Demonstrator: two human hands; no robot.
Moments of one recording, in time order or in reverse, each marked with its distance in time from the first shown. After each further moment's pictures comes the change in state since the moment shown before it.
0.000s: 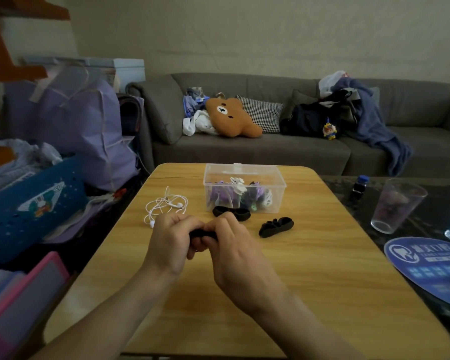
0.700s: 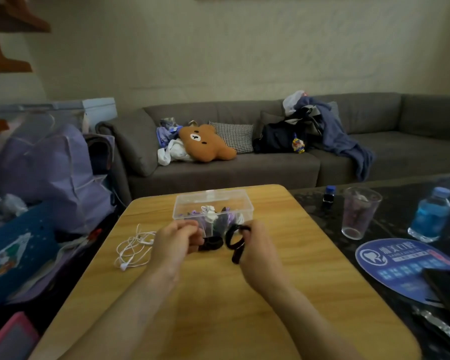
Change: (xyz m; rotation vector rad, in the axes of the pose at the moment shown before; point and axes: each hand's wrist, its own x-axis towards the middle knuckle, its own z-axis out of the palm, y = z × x) left_hand 0.052 -0.001 0.051 0.047 0.020 -0.257; right_hand 0.007 0.076 -0.040 0.209 0.273 0.572
